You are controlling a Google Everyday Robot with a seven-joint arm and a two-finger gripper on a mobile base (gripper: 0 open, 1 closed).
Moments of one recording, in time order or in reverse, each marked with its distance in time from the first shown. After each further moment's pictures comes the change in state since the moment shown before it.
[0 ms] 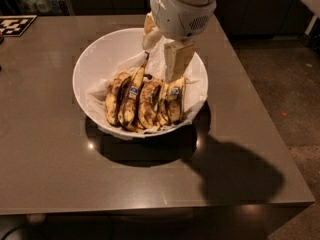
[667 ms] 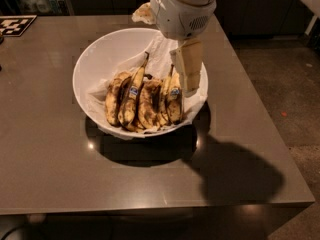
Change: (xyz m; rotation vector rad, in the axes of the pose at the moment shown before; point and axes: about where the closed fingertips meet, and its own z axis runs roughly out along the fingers) arm 0.000 0.000 0.000 0.000 0.000 -0.001
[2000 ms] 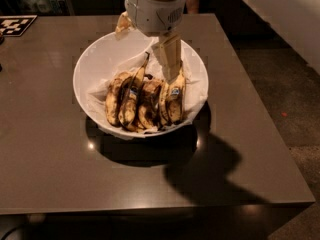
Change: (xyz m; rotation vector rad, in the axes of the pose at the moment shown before) arm -0.012 -0.025 0.021 -0.099 0.031 -0.248
